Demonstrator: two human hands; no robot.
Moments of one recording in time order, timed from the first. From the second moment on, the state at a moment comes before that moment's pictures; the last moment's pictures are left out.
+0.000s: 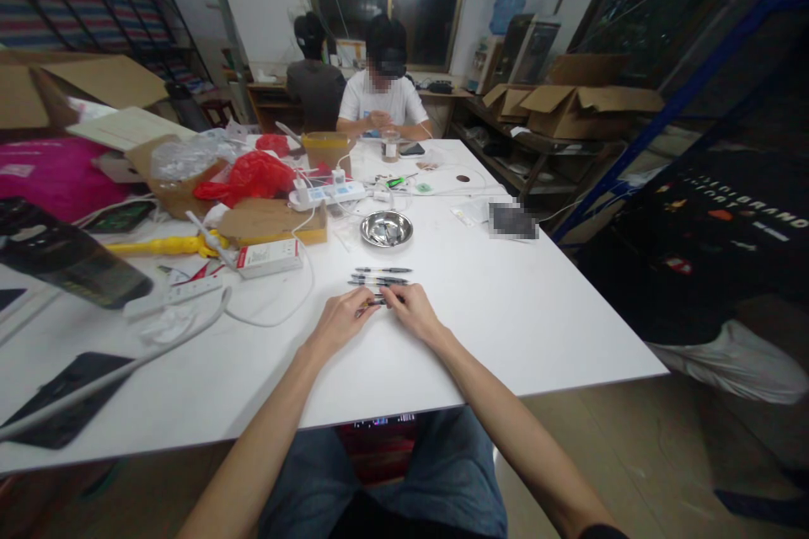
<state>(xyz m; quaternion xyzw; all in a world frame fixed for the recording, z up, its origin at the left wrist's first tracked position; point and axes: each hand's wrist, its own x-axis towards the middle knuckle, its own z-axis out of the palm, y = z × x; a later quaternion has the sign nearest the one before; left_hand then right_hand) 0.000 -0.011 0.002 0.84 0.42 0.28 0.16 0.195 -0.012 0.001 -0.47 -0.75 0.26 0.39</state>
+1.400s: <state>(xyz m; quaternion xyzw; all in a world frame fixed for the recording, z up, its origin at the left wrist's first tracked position) -0.003 -0.008 0.007 0.86 0.39 0.32 0.11 0.202 -0.012 0.009 -0.46 -0.81 0.19 0.32</state>
